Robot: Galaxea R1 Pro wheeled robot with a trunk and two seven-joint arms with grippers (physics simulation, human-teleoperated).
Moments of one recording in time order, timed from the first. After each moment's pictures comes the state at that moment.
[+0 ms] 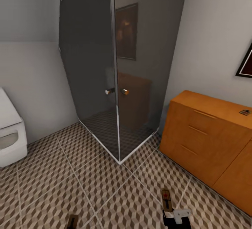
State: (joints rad) left arm -0.36 -0.03 -0.22 0.07 0.22 -0.73 0.24; right arm -0.26 -0.01 0.12 -0.37 0.11 -0.45 -0.21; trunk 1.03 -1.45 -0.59
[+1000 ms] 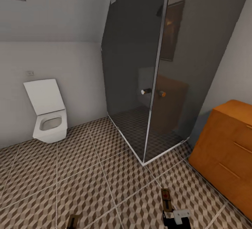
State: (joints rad) left arm -0.36 -0.03 -0.22 0.07 0.22 -0.73 0.24; right arm -0.26 -0.01 0.12 -0.37 0.11 -0.45 -0.21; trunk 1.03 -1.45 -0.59
